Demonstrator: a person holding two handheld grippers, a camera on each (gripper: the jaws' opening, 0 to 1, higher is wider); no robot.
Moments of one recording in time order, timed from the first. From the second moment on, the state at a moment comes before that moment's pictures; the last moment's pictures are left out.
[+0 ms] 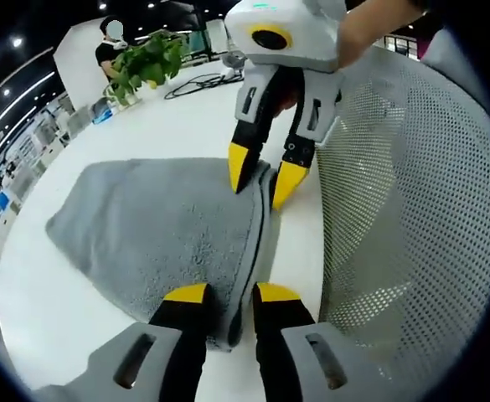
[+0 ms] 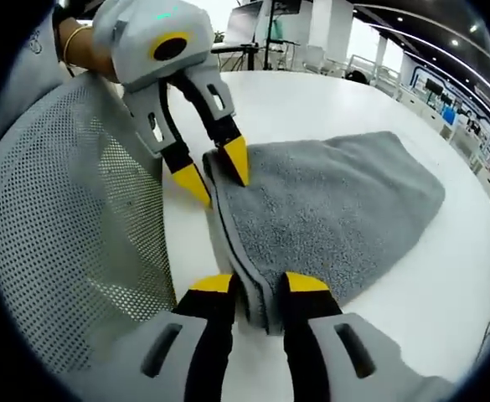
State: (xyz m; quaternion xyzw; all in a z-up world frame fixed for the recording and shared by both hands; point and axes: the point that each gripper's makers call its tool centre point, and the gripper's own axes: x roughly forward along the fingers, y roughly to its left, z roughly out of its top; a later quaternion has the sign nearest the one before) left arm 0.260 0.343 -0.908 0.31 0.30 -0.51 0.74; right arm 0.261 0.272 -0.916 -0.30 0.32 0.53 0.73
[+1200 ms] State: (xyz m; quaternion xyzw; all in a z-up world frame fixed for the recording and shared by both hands) left arm 0.267 0.342 -0.911 0.31 0.31 -0.50 0.75; right arm 0.271 0.271 -0.923 -0.31 0.31 0.48 0.76
